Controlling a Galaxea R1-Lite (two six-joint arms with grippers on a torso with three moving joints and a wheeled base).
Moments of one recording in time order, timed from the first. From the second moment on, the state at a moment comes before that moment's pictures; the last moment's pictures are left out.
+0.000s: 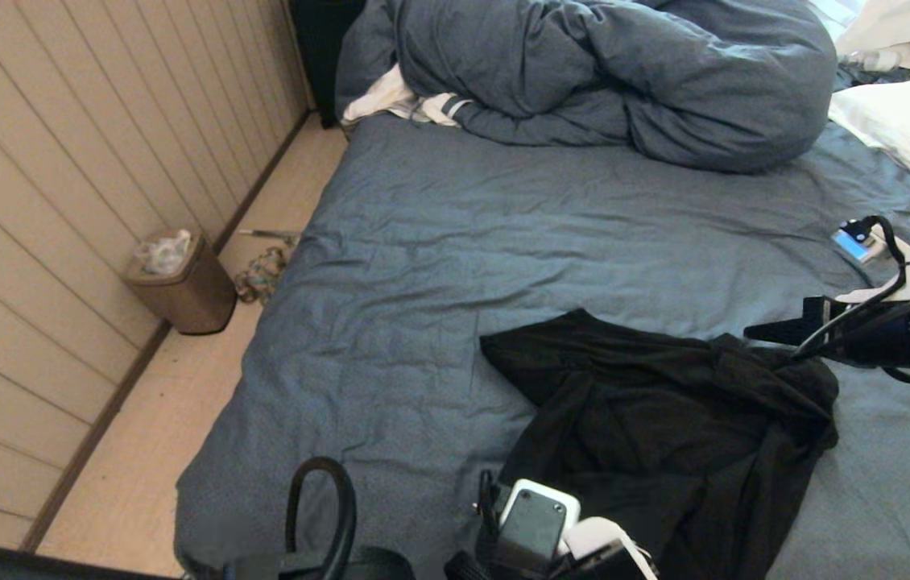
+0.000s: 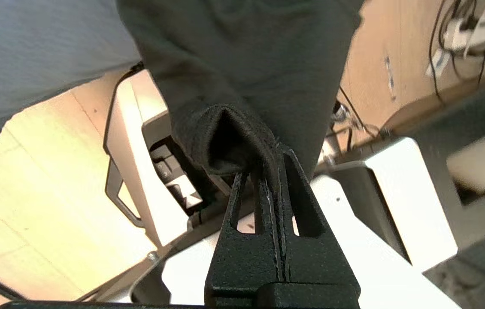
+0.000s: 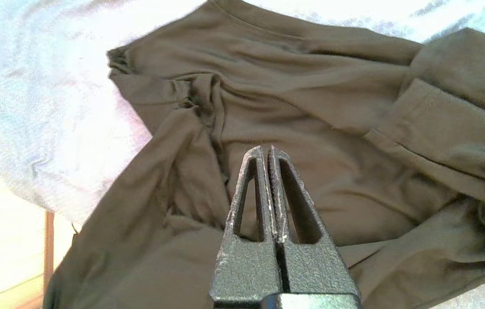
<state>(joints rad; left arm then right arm) -1.37 1.89 -1.20 0.36 0.29 -0.75 -0.21 1.60 -1.03 0.06 0.56 0.05</state>
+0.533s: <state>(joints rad) -1.41 1.91 -1.20 0.36 0.29 -0.75 -0.21 1.63 -1.03 0.06 0.57 0.05</state>
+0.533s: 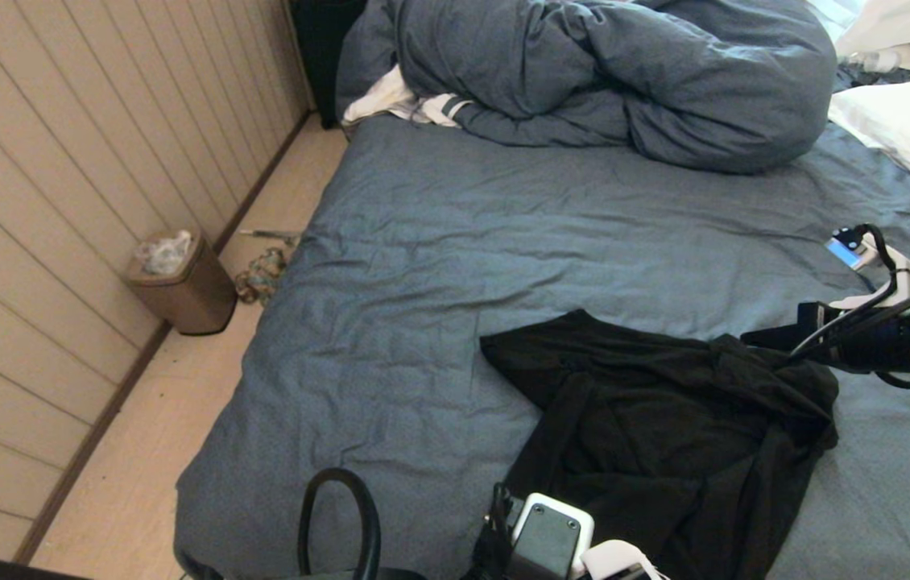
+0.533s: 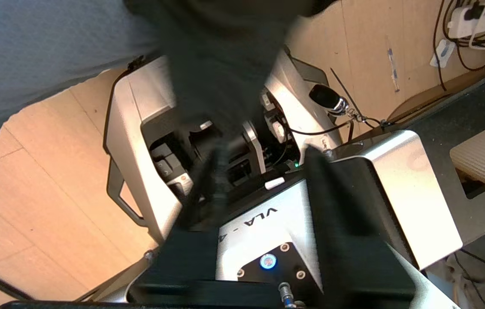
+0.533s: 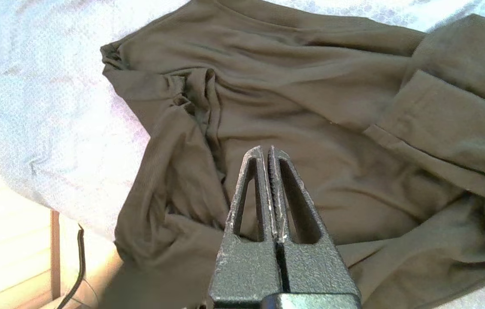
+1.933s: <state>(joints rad) -0.94 2.42 -1.90 0.14 0.26 -0.47 -0.20 1.63 -1.22 0.28 0.37 0.16</state>
